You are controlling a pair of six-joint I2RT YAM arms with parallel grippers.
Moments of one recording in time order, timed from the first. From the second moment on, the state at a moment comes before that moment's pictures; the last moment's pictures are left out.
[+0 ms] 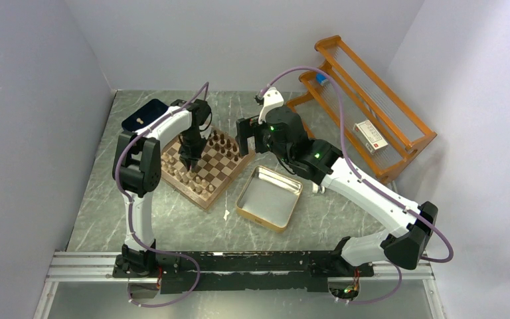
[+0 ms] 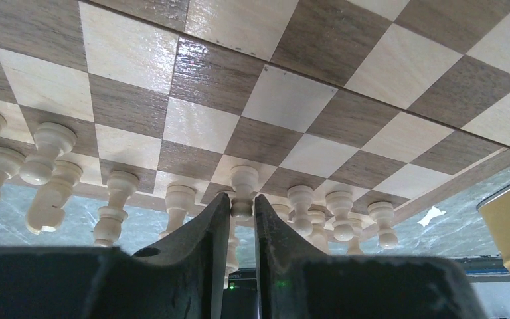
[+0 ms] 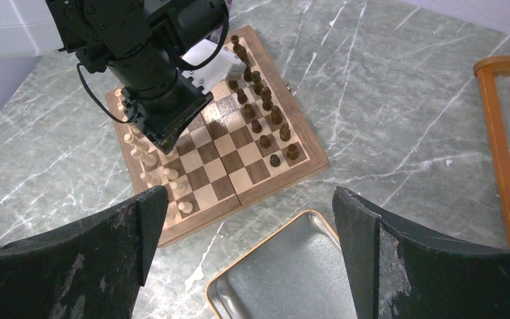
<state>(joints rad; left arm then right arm) -0.36 2.08 1.66 -1.21 -0.04 -0.08 0.88 1.34 1.38 -0.44 0.31 0.25</state>
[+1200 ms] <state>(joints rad) -0.36 2.09 1.72 -1.23 -0.06 -0.08 0.88 1.34 1.38 -0.43 0.31 0.25</state>
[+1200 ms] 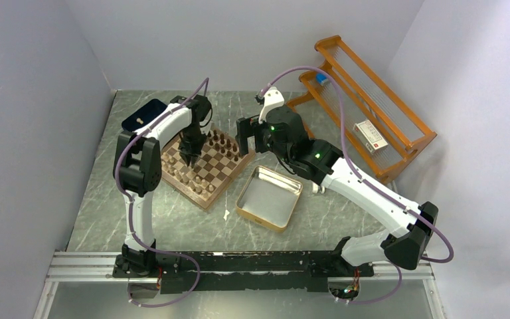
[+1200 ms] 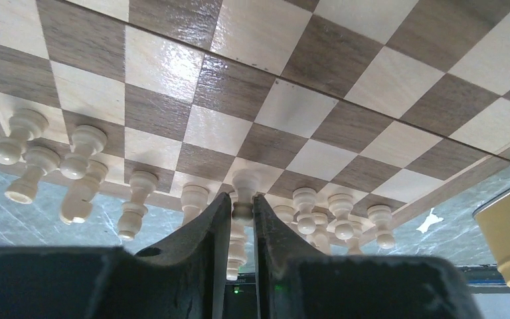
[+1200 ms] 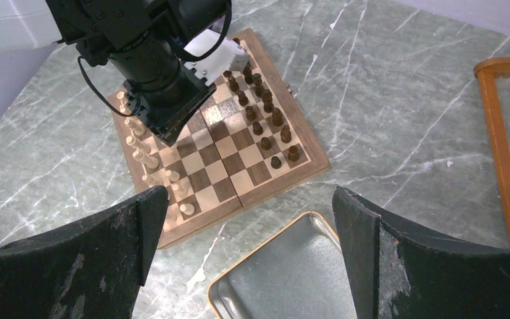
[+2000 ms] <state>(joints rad) -0.36 2.09 1.74 -1.23 -0.07 -0.08 0.88 1.33 1.38 -0.43 0.31 0.25</state>
